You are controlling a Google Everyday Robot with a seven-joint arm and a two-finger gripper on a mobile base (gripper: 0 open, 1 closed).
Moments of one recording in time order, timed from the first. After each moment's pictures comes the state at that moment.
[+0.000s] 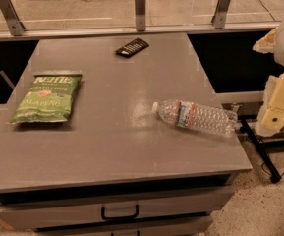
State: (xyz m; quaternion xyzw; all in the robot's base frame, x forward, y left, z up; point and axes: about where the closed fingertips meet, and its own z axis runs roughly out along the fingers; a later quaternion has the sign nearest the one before) arm 0.438 -0.217 0.976 -0.60 0.78 -0.03 0.16
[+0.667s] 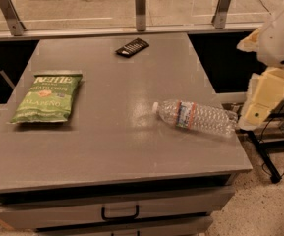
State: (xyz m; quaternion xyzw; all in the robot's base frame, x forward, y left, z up) arm 0.457 -0.198 0.969 -0.62 0.77 -0.02 0.18
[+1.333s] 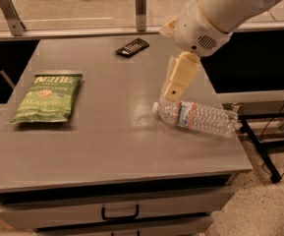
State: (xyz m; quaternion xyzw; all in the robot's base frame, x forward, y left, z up) arm 0.524 -0.050 0.968 -0.68 0.67 0.07 0.29
